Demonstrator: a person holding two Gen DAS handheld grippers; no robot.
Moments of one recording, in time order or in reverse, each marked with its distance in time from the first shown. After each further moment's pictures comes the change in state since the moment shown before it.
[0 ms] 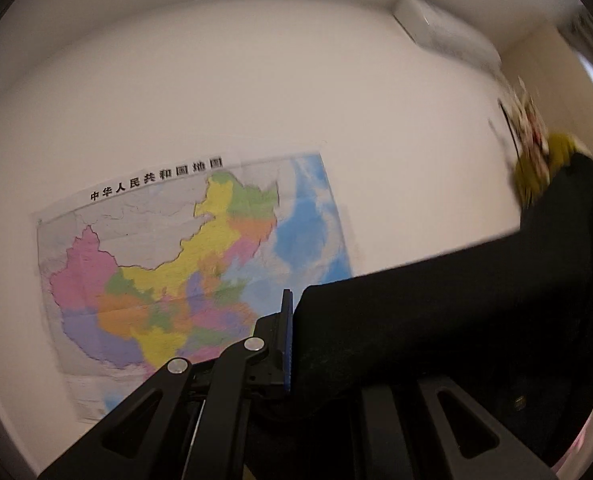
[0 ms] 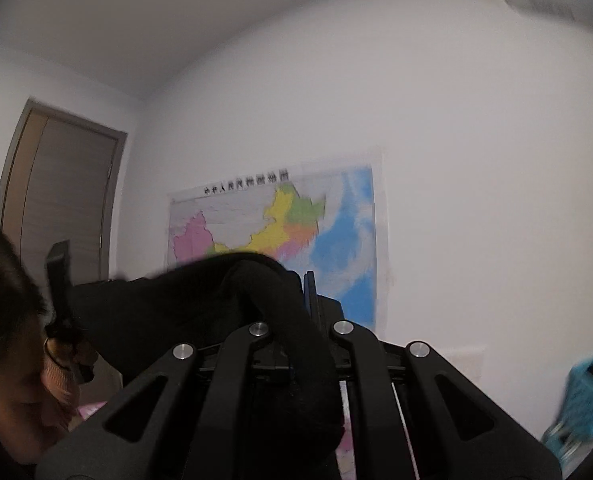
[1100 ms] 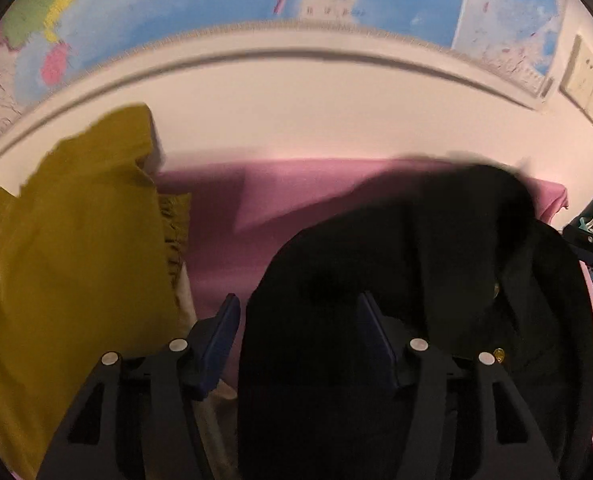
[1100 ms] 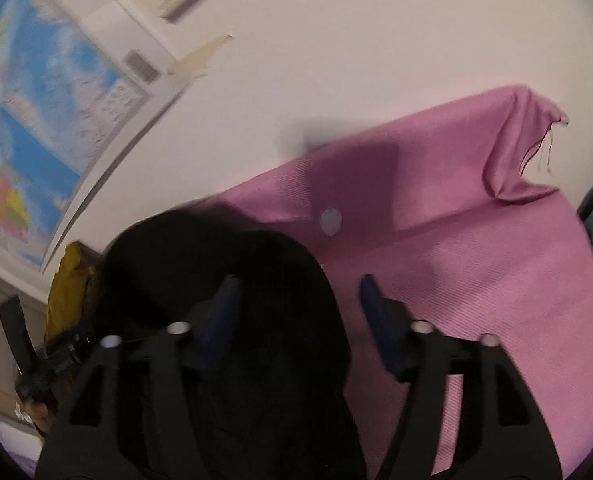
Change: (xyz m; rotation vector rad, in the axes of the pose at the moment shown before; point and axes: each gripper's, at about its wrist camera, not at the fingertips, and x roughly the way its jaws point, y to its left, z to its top) left arm 0.359 0.015 -0.340 -0.315 1.050 -0.047; right arm 0.335 -0.221 -0.386 0.634 0.937 -0.338
